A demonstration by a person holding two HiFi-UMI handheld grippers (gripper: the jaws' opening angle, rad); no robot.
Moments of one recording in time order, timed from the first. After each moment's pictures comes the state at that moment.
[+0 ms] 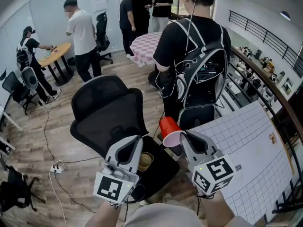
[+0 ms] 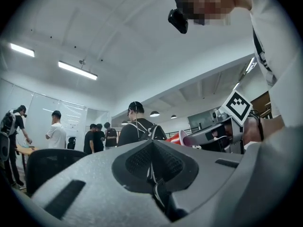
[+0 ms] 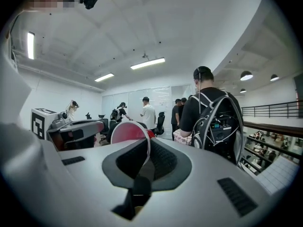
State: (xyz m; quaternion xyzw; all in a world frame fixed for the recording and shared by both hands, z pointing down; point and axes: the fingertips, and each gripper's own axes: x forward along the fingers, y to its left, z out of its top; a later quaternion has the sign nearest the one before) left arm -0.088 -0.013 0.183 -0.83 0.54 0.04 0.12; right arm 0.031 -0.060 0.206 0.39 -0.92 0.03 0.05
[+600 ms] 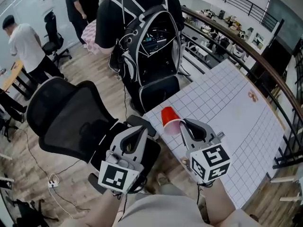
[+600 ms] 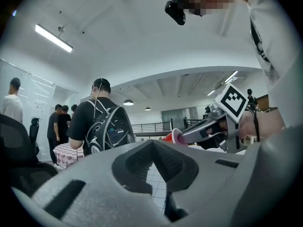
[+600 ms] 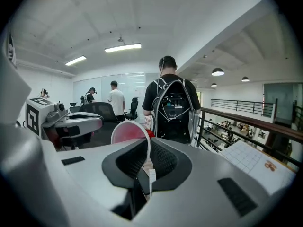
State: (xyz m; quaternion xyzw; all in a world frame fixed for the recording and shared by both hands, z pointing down) left arm 0.084 -0.070 0.264 -0.92 0.39 -0.03 0.03; right arm 0.198 -0.083 0.282 0.53 -0.83 0.09 0.13
